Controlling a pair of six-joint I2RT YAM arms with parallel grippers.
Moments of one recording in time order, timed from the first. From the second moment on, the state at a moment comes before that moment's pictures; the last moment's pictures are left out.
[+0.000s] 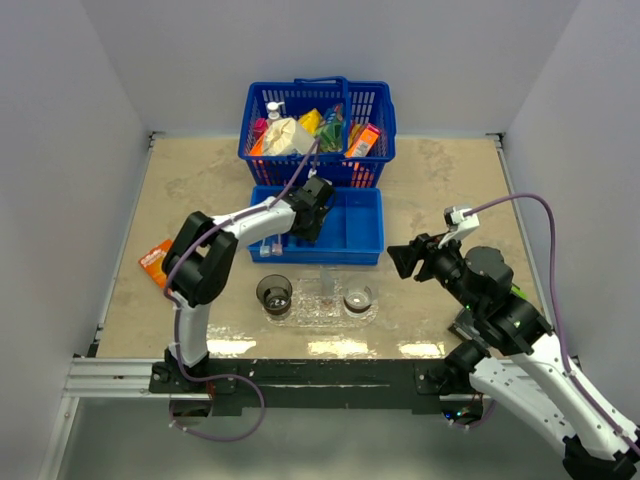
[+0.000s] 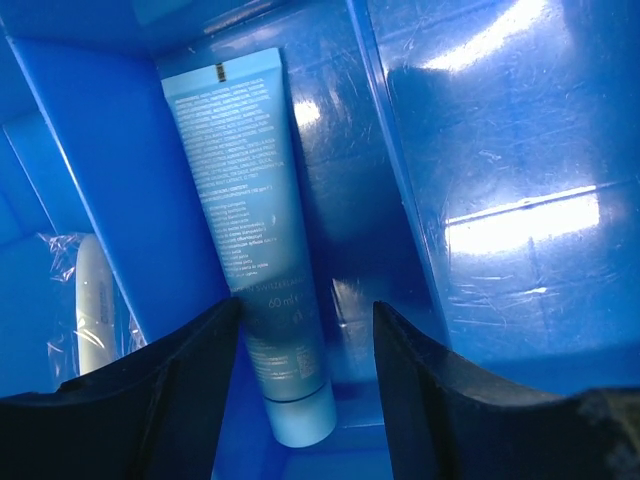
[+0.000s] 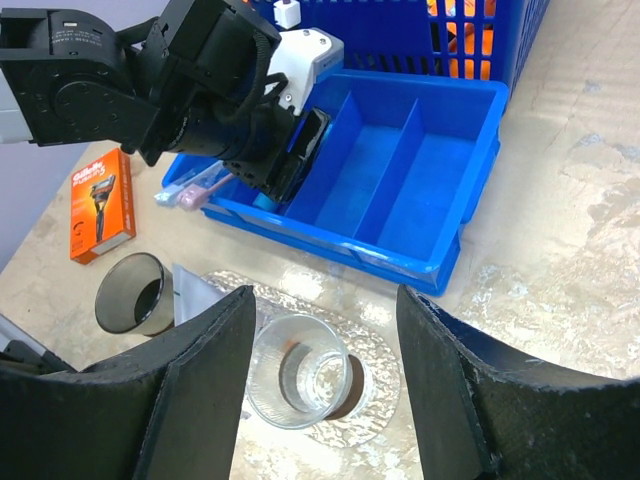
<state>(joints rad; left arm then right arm) -0.66 2.00 1.45 -0.56 -0.34 -0.23 0.63 0.56 0.73 -0.39 0.11 0.39</state>
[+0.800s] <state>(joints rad) -0.64 1.99 1.41 -0.49 -0.28 -0.20 0.63 0.56 0.73 -0.40 0.12 0.39</state>
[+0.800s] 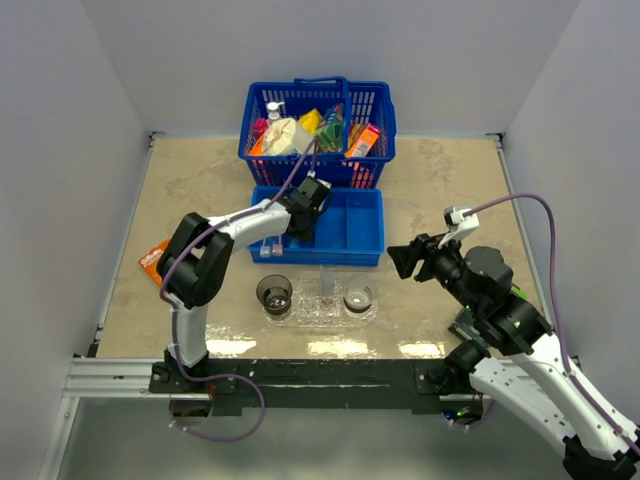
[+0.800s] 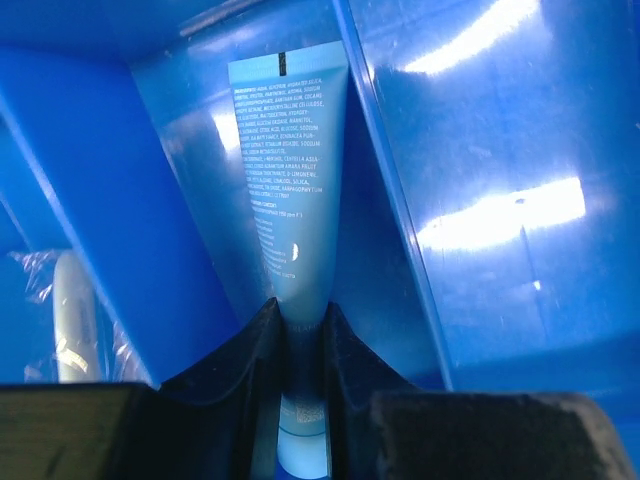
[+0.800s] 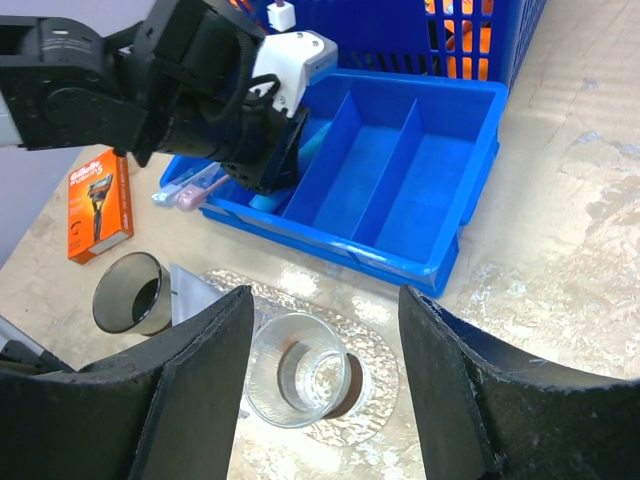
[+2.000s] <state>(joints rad) -0.81 1.03 0.85 -0.04 -0.28 0.14 0.65 0.92 0.98 -0.34 -0.01 0.45</state>
